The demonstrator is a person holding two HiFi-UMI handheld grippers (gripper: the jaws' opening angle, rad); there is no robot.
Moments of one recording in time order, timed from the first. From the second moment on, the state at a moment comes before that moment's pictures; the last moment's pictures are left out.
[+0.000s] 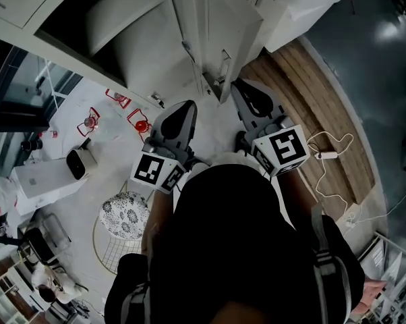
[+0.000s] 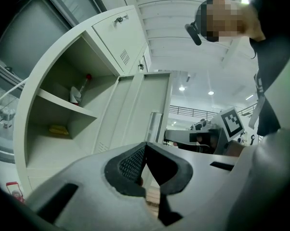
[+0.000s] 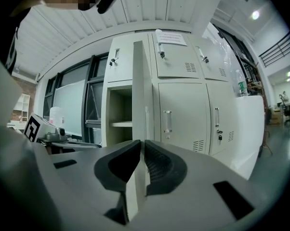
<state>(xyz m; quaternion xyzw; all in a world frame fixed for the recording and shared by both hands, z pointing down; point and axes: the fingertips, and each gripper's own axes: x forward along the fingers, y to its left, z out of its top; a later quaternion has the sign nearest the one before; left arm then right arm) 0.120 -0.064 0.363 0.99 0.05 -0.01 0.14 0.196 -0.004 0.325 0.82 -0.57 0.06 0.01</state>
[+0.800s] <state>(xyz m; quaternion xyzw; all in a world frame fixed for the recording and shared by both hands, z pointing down) 0.143 -0.064 0.359 0.99 0.04 -0.02 0.13 0.266 0.030 0.326 0.86 -0.50 0.05 0.02</state>
